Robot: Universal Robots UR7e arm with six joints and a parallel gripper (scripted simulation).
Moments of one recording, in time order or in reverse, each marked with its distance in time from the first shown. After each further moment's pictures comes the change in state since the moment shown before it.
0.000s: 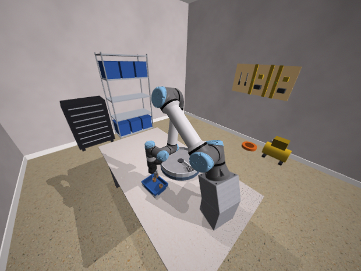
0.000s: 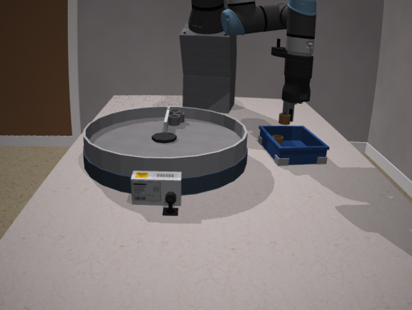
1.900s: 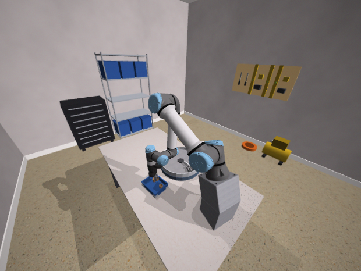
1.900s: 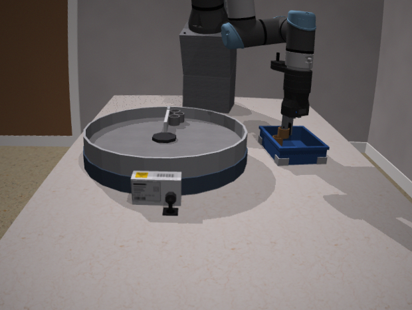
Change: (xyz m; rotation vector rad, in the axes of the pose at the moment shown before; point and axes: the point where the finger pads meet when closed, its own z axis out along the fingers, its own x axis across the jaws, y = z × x) arm 0.000 0.001 0.039 -0.002 -0.001 0.000
